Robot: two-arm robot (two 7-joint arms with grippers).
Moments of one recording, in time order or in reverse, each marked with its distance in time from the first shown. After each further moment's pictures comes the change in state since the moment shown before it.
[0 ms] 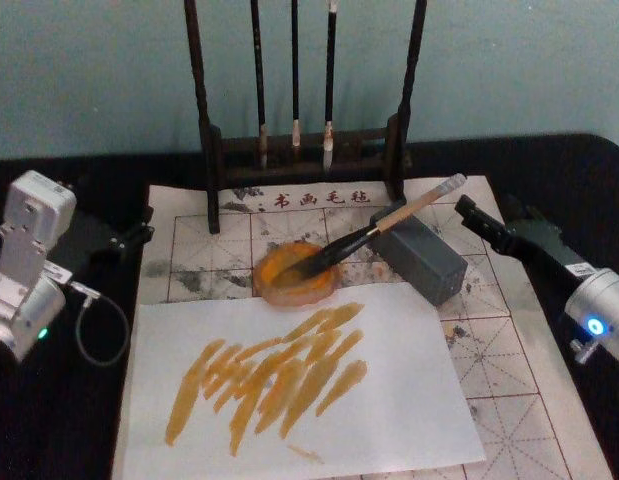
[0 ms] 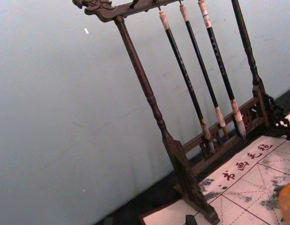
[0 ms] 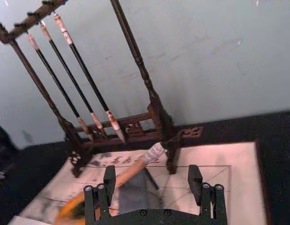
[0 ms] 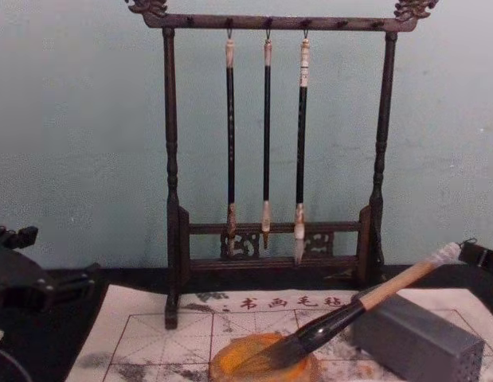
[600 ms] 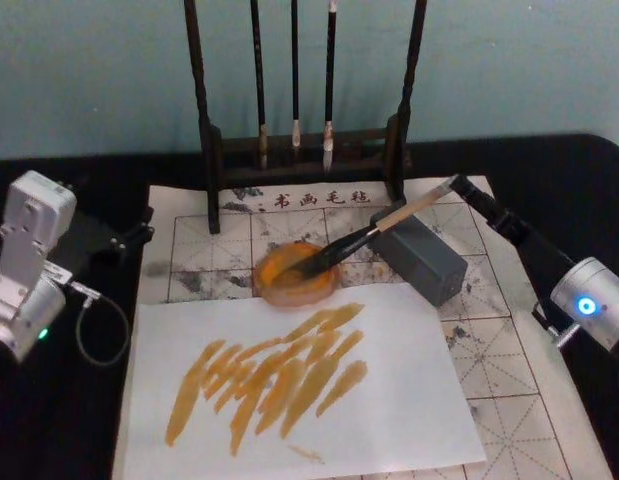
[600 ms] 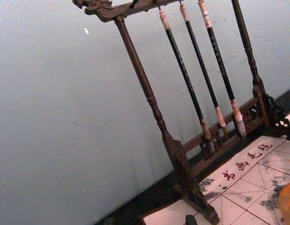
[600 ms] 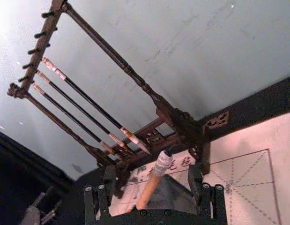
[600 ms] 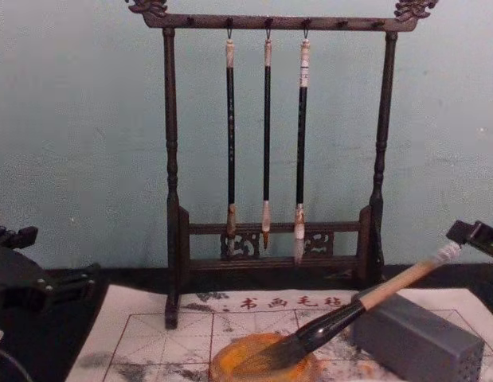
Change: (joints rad) left arm 0.000 0.000 0.000 0.000 0.000 0.000 0.000; right arm 0.098 -0.073 0.022 0.164 0.291 0.144 0.119
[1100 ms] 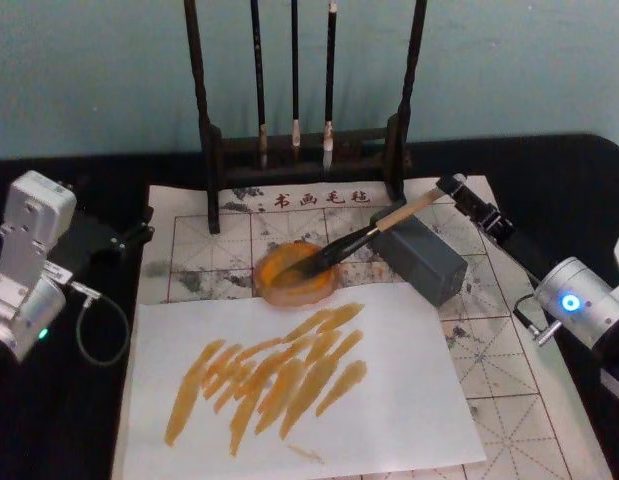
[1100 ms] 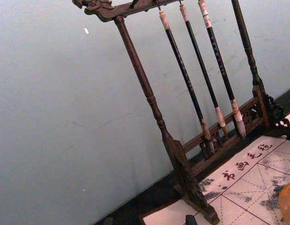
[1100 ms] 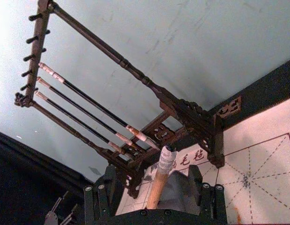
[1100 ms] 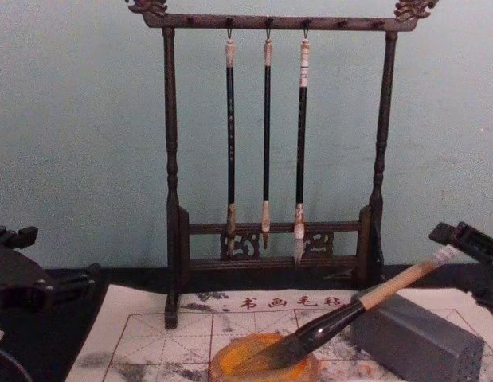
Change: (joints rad) left arm 0.000 0.000 0.000 0.000 0.000 0.000 0.000; right arm 0.047 -0.024 -0.032 0.081 0.088 0.037 0.033
